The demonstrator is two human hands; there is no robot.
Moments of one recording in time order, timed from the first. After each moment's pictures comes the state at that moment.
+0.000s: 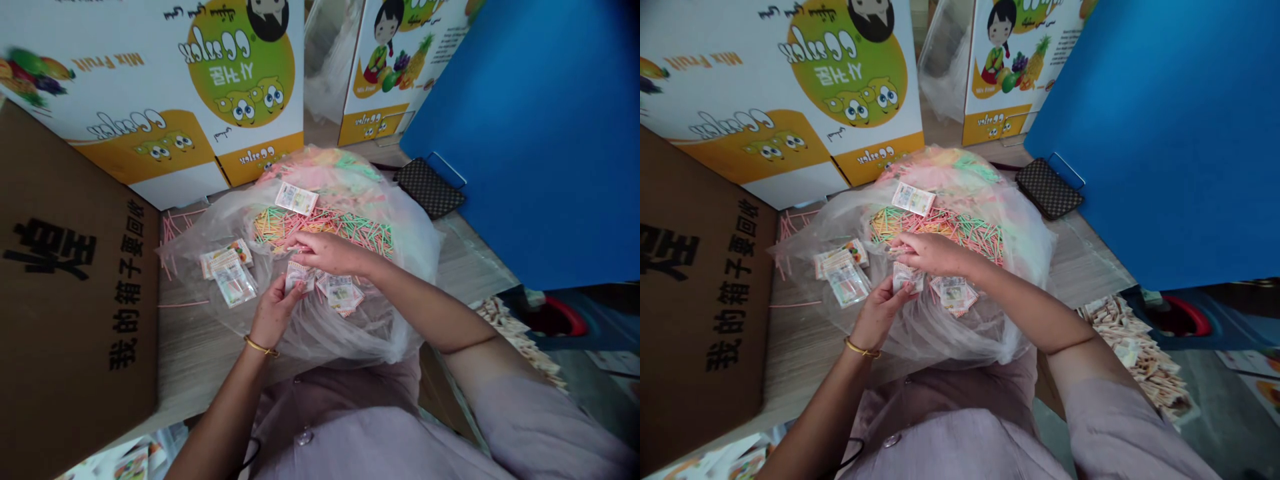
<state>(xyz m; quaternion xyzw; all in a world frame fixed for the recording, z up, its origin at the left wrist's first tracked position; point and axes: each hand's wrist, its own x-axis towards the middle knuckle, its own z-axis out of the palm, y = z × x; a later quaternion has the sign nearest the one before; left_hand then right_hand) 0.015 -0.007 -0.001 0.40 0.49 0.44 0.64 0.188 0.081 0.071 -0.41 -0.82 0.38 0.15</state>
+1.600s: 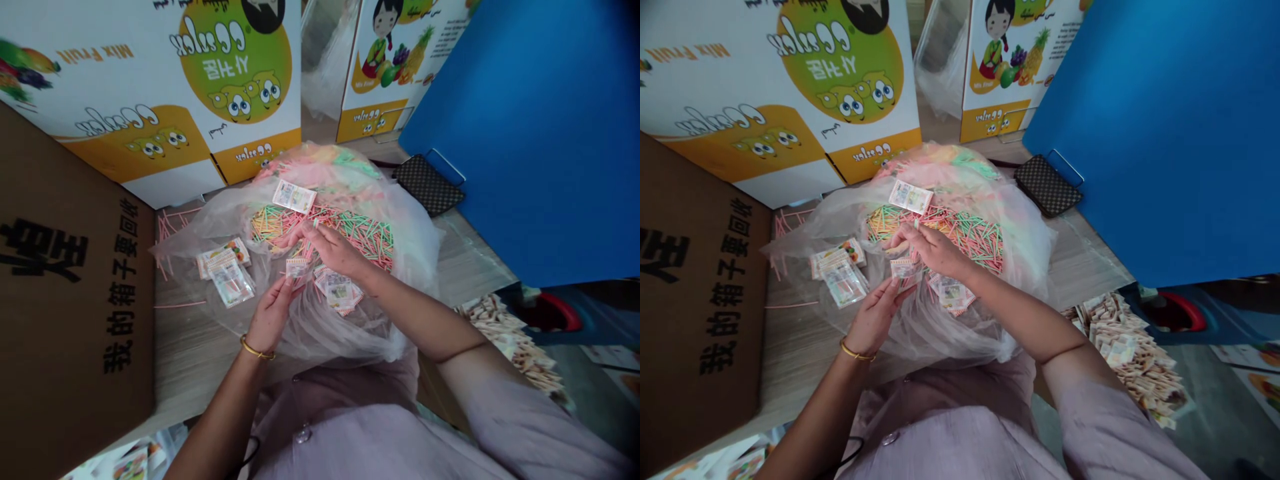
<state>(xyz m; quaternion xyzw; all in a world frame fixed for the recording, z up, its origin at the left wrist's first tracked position) 0.022 -0.013 0.005 0.32 0.45 0.49 0.67 0.185 0.070 0.057 -0.37 -0.67 0.52 0.37</state>
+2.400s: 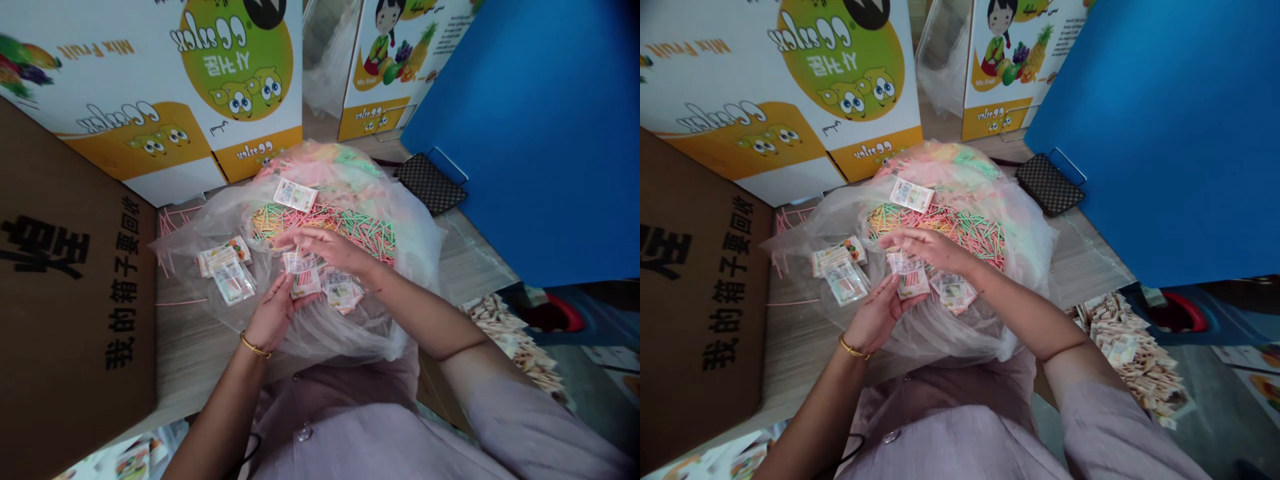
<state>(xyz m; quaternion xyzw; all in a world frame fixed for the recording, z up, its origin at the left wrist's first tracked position) 0.021 -0.014 0.018 0.24 0.43 0.45 0.74 0.189 0.076 0.046 -0.28 -0.66 0.62 0.32</state>
